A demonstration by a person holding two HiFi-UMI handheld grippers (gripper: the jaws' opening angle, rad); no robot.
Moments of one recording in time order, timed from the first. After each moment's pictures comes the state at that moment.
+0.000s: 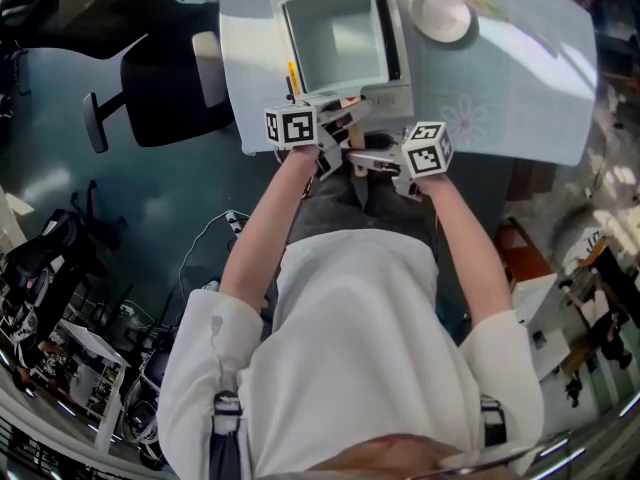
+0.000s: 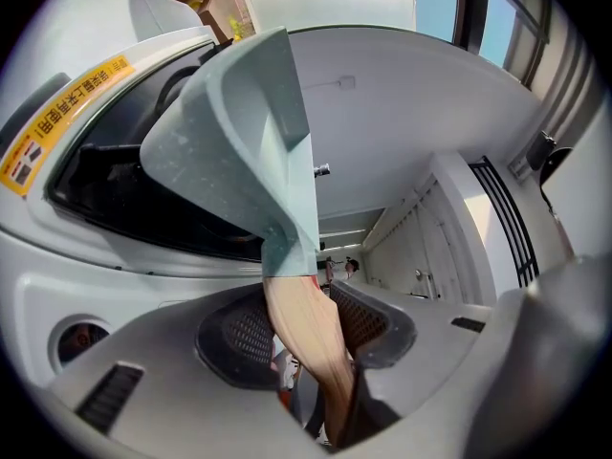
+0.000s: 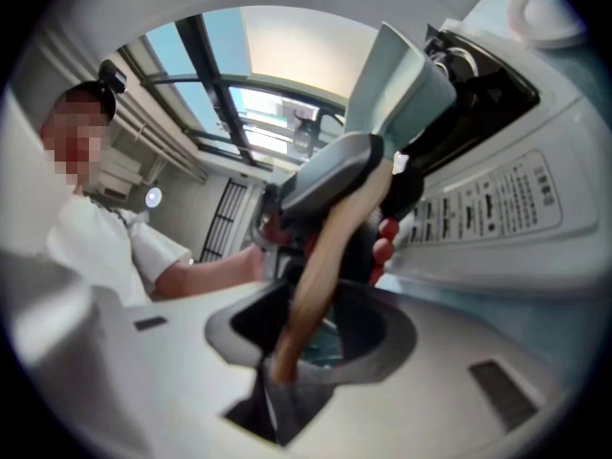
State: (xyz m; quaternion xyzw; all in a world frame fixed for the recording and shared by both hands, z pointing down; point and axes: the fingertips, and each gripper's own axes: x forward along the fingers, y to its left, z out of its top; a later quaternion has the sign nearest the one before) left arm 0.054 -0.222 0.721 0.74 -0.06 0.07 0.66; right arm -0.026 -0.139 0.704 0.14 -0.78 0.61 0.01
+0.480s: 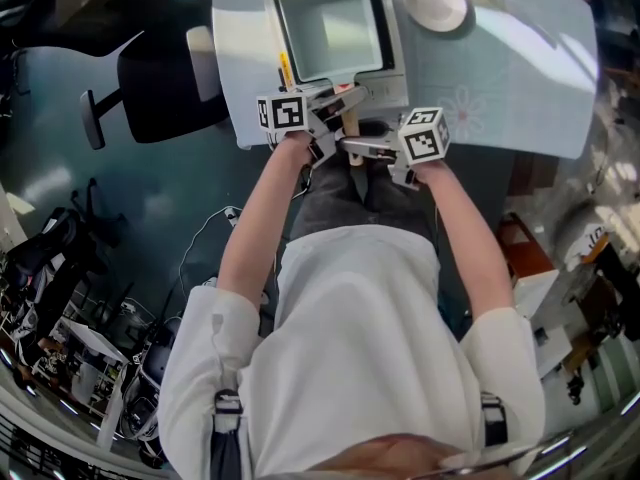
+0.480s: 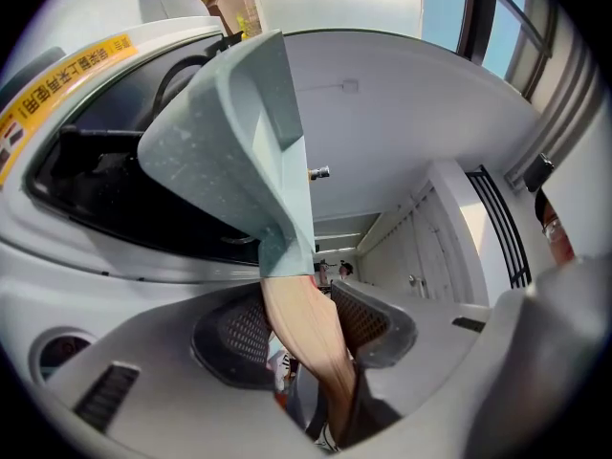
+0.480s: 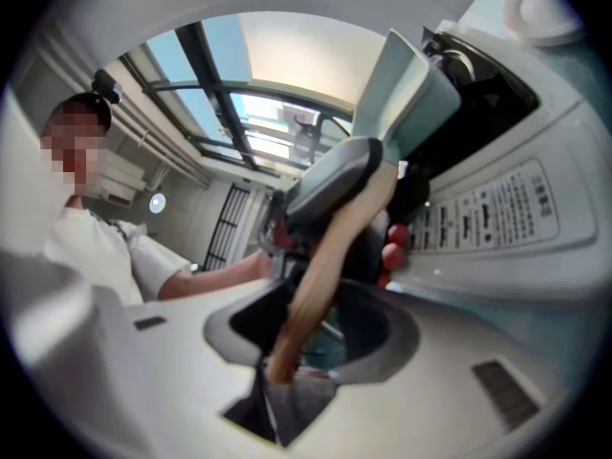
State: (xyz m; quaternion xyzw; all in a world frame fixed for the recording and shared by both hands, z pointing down) left arm 0.060 -0.233 0.730 0.74 -0.06 0.06 0.67; right arm -0.019 -0.152 0.706 0.14 -0.78 0.61 -0.01
